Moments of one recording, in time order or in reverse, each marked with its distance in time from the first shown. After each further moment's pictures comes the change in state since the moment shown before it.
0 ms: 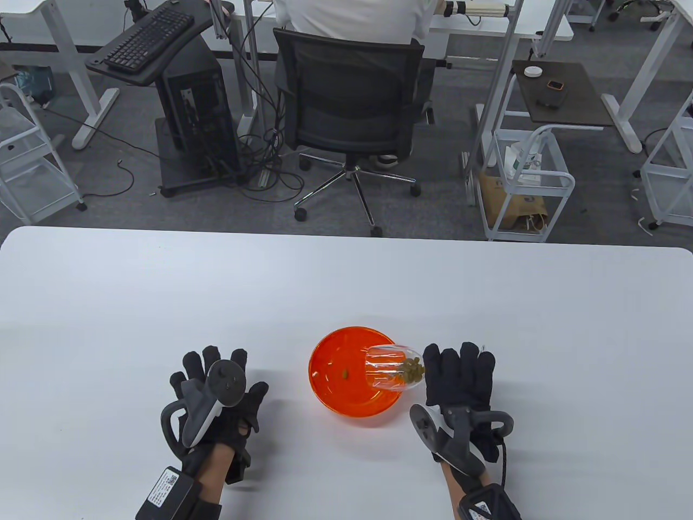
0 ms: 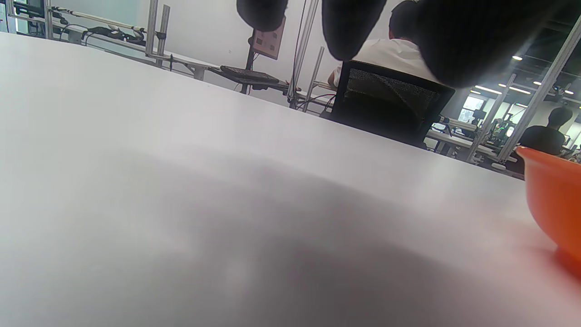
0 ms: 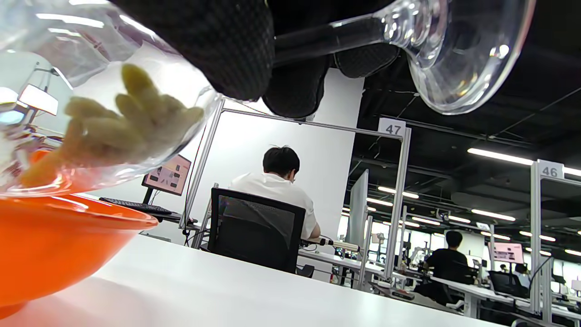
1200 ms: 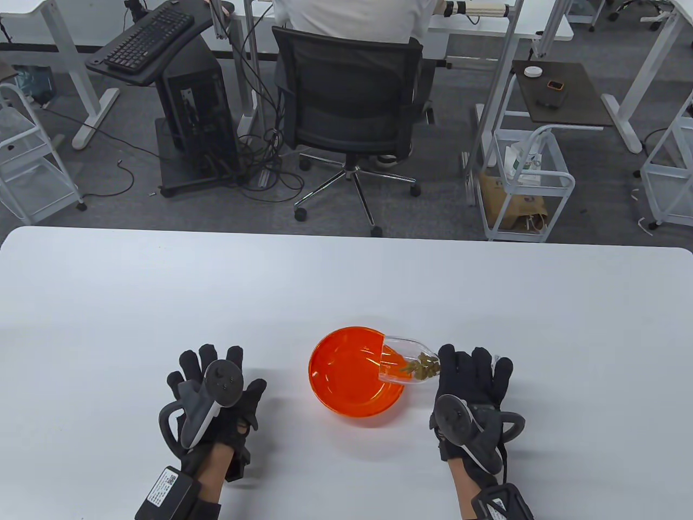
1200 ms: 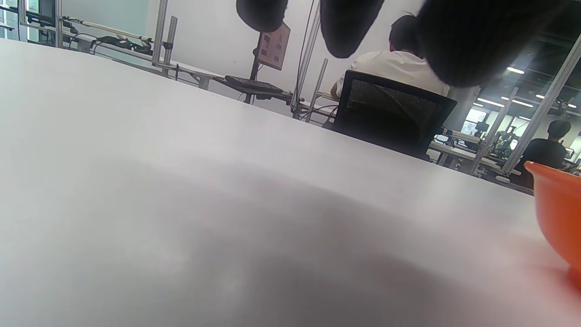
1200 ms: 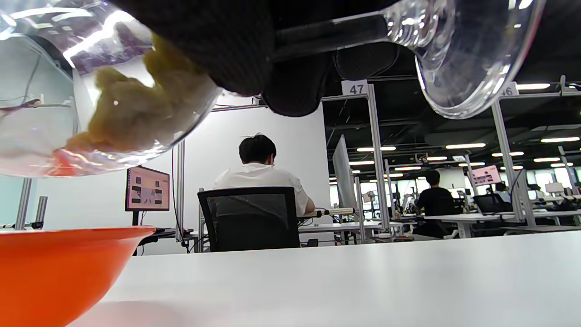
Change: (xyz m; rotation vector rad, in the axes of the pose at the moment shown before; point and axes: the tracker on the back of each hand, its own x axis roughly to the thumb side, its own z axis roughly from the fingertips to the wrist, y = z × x) left_hand -0.002 0.002 0.001 0.034 0.012 0.015; right_hand -0.027 0.013 0.002 0.060 0.159 -0.224
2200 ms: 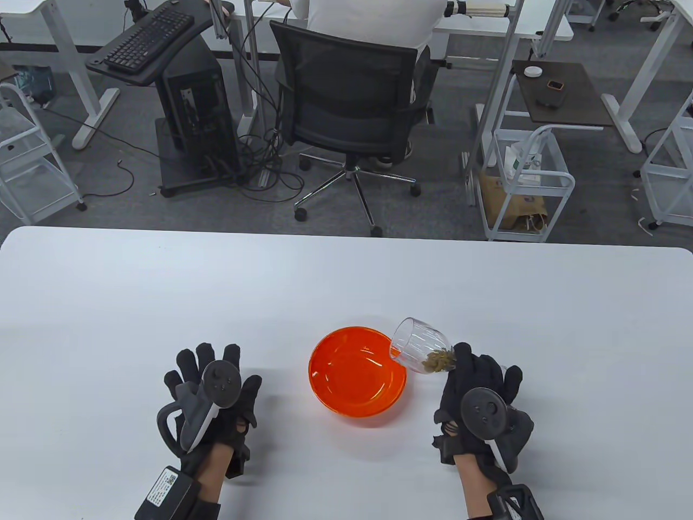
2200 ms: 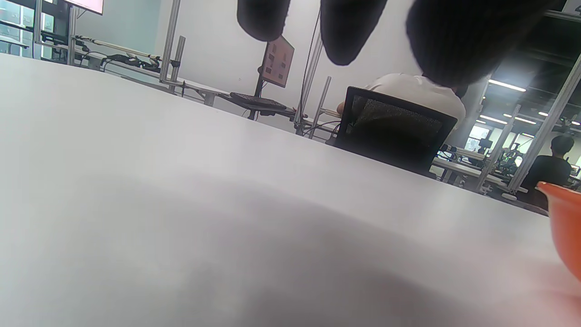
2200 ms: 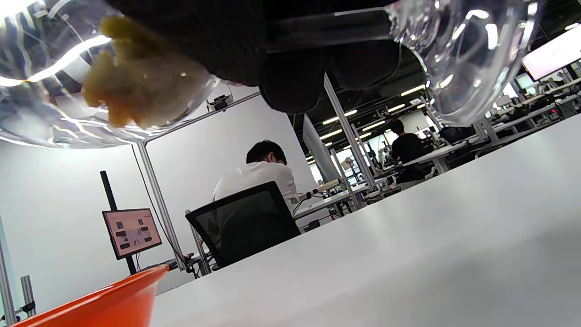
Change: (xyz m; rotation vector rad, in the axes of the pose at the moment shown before) left_hand -0.002 0.003 0.000 0.062 0.017 0.005; right_hand -0.028 0.004 -0.002 0.042 0.197 -0.276
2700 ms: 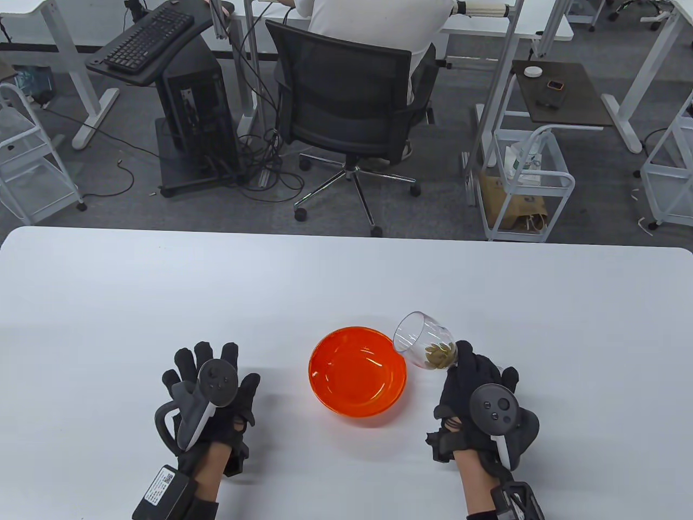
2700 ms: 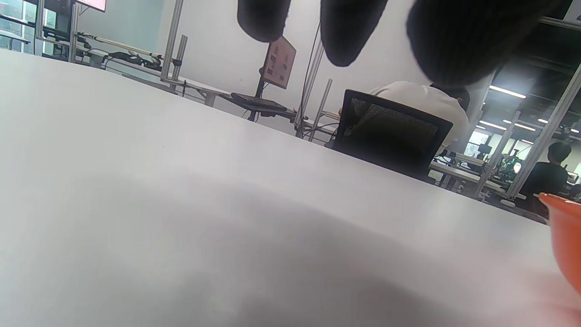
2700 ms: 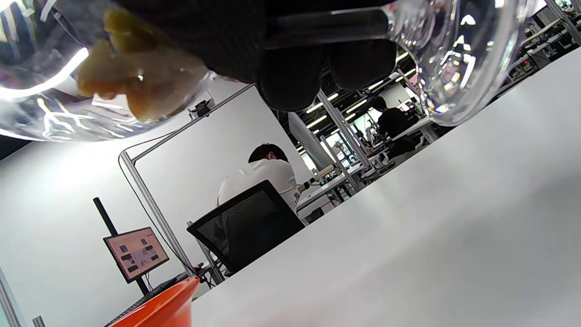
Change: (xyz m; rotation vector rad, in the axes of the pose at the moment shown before) left_hand -0.003 0.002 -0.001 0.001 0.003 0.021; right_hand -0.005 0.002 -0.003 0.024 0.087 -0.160
